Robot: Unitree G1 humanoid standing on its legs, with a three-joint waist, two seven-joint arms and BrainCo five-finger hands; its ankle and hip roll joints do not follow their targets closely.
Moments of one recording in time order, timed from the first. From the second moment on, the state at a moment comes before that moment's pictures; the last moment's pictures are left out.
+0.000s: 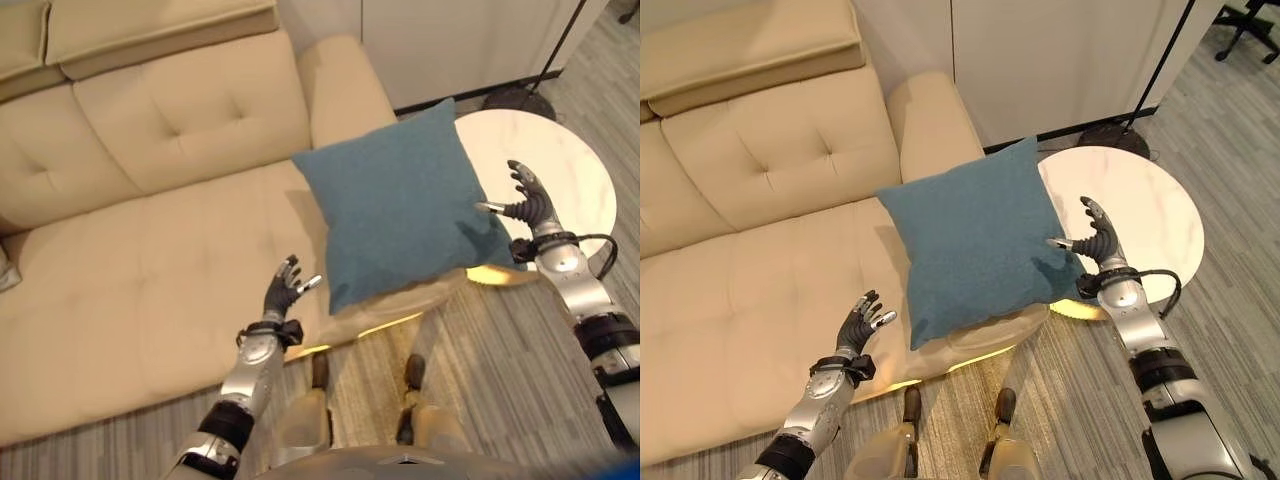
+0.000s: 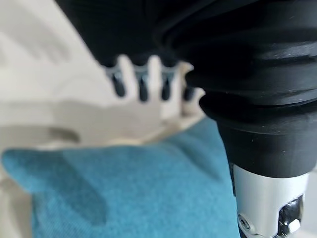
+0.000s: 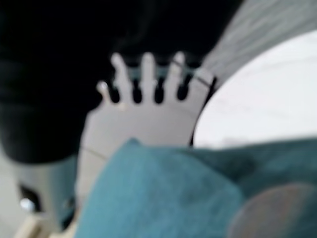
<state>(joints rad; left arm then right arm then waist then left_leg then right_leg) -0.16 0.21 -0.27 0.49 -0.49 -0.20 0.12 -0.58 -0.67 0.28 0.62 0.19 -0.14 -0.19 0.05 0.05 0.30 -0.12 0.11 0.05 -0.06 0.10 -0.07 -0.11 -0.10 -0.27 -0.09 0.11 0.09</state>
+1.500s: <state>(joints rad) -0.53 0.14 -0.40 0.69 -0.74 -0.23 0.27 -0.98 -0.43 0.48 0.76 0.44 -0.12 -0.28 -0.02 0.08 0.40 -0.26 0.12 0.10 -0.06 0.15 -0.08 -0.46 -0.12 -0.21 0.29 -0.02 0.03</state>
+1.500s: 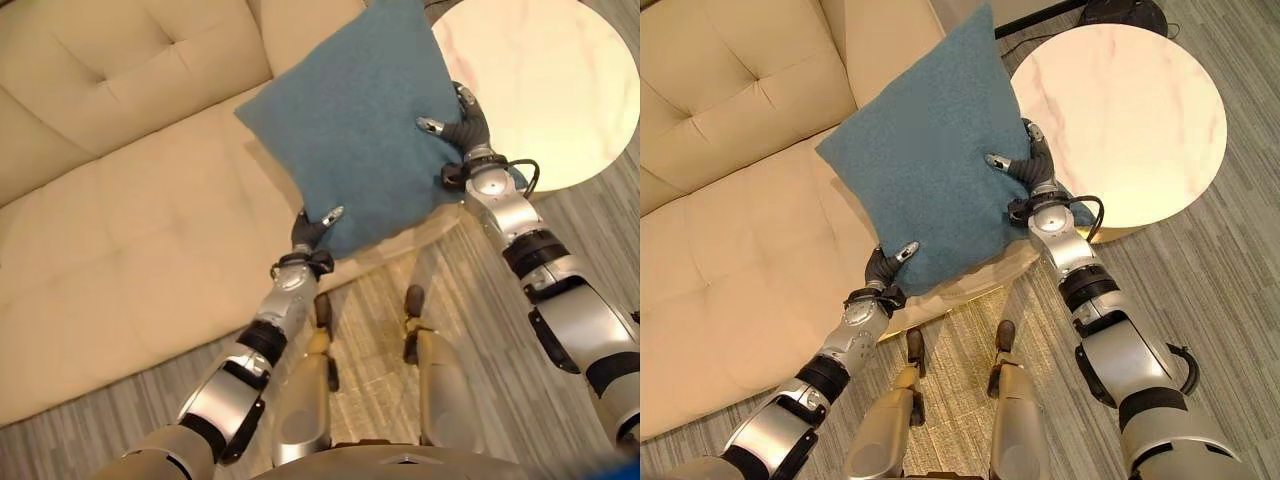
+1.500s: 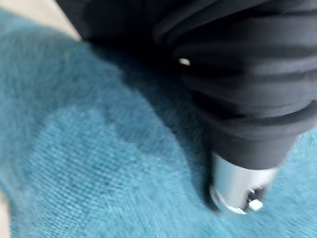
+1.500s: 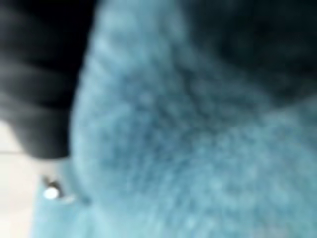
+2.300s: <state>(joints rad) -0.28 0.21 -0.40 0.39 -0.78 -0.20 0.27 -0.60 -0.43 0.40 0.25 0.41 -0.15 -0.27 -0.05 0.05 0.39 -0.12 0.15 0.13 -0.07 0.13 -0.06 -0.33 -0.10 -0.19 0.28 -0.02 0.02</state>
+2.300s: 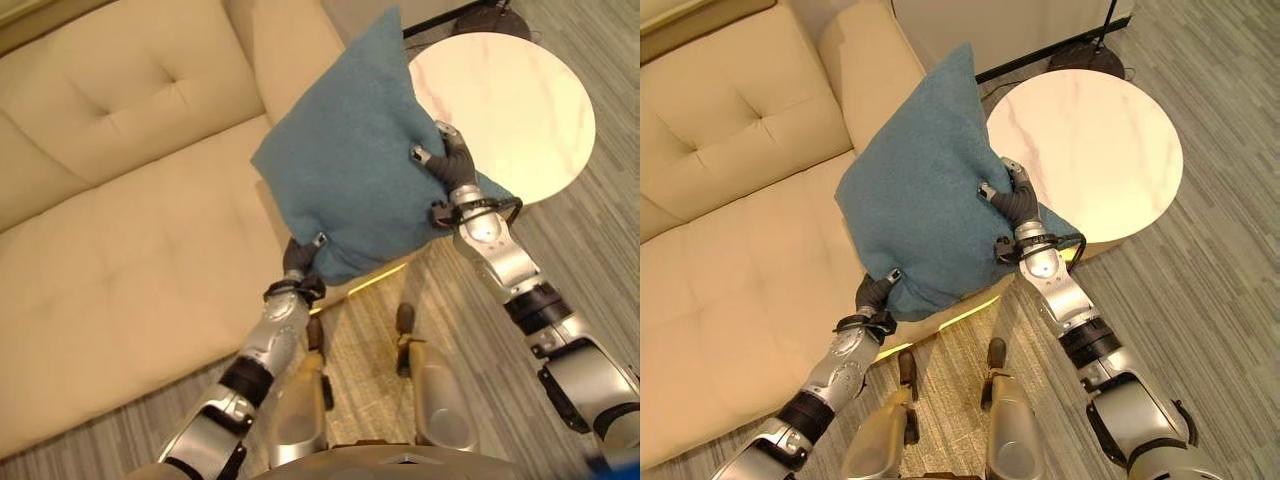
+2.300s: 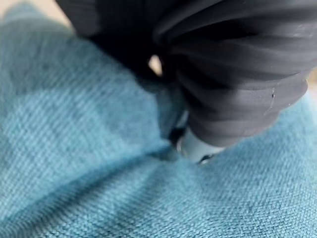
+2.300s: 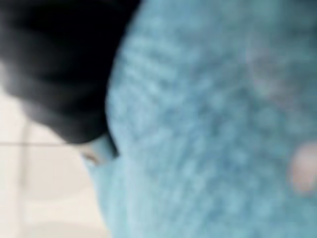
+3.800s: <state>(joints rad) -0.11 0.42 -0.29 0.03 -0.51 -0.25 0.20 -0.09 -0.30 0.18 -0.06 0.45 -0.24 -0.12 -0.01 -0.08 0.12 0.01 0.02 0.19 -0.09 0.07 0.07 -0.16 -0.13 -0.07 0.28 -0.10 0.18</state>
